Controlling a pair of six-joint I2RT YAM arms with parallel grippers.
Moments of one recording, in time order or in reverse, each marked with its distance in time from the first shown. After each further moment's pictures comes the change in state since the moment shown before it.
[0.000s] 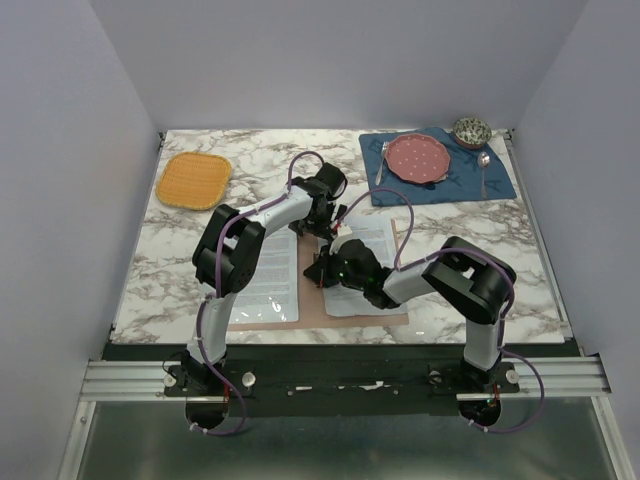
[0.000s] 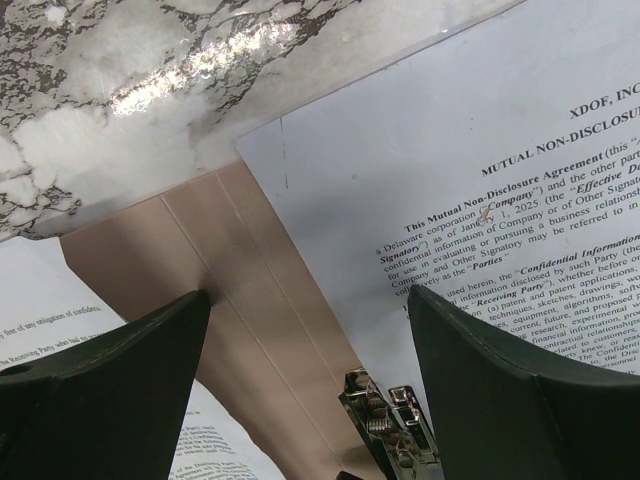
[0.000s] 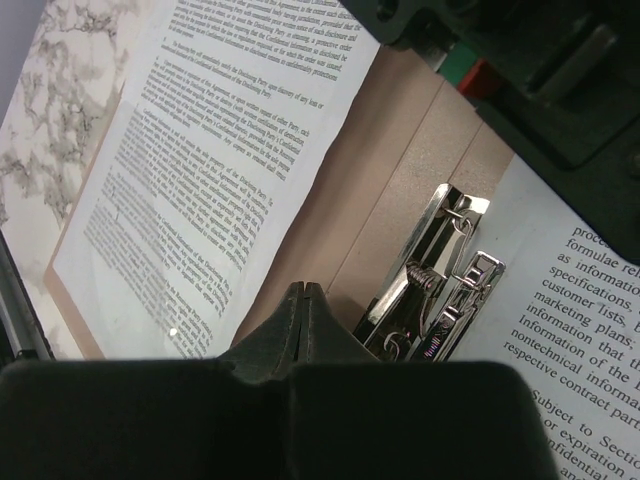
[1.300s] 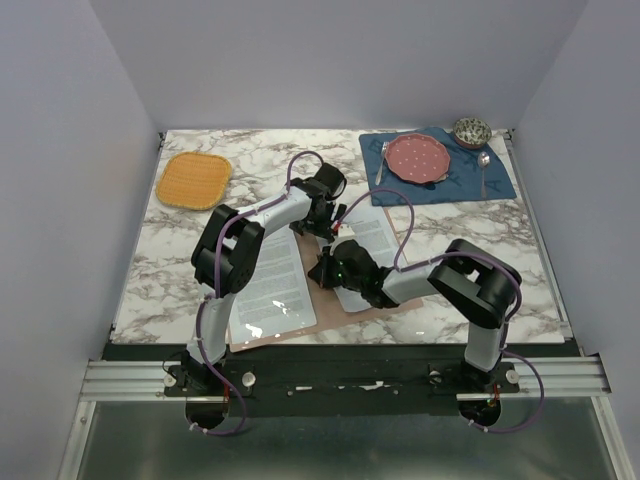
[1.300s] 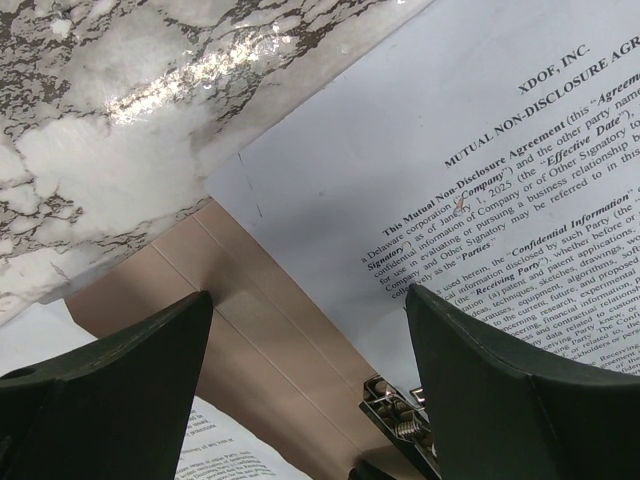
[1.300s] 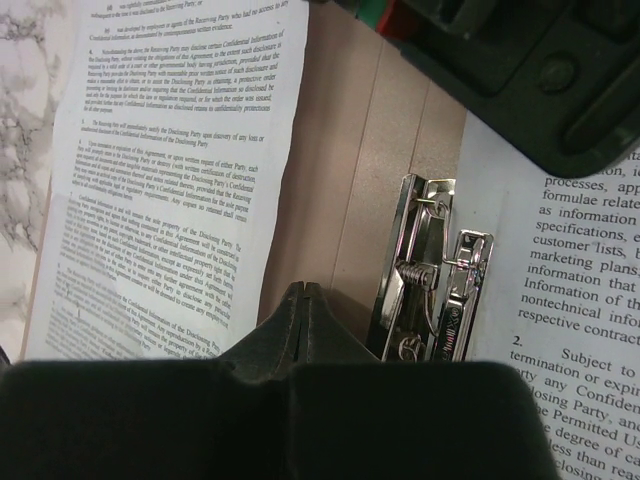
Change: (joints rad) left arm 0.003 -0.004 -0.021 0.034 0.003 0.000; right arm 0.029 -0.030 0.029 -0.180 0.129 0.042
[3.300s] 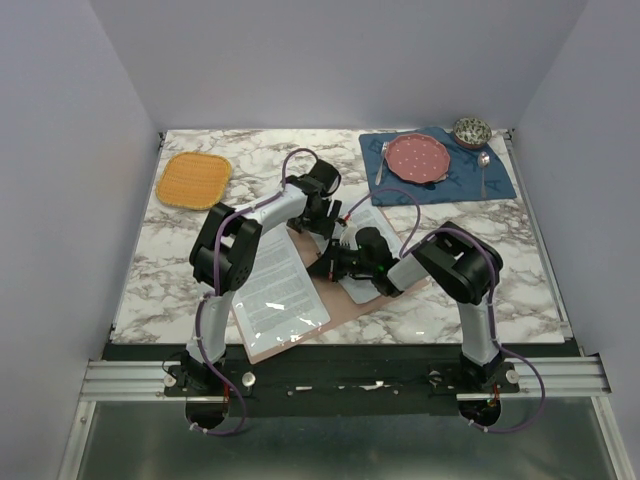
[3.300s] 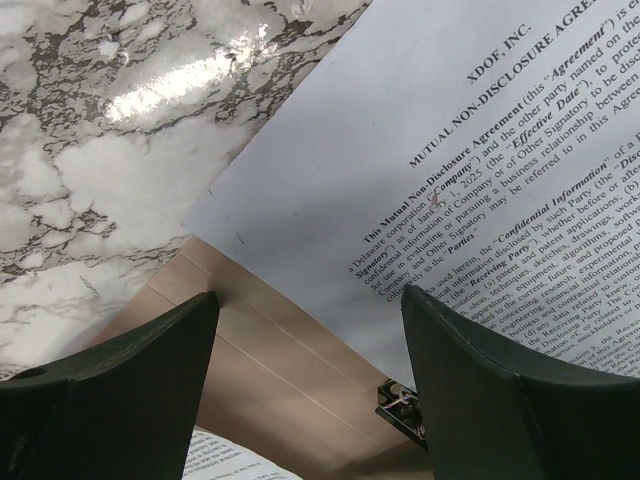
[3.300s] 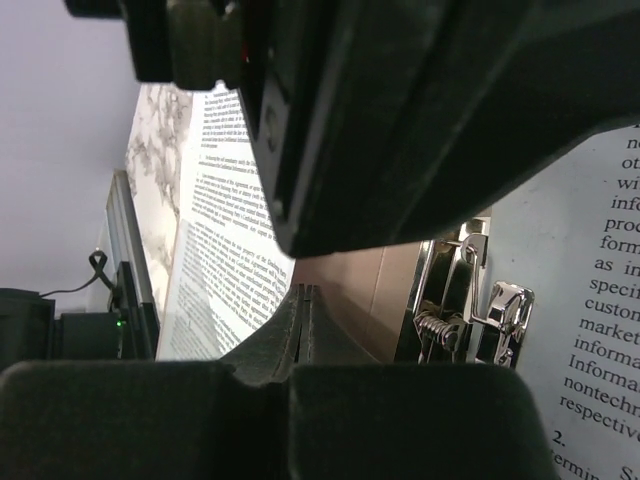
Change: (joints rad) left arm 0.030 -0.007 0.013 0.011 0.016 0.008; right arm -0.195 0.193 -0.007 0.338 -0.532 0.132
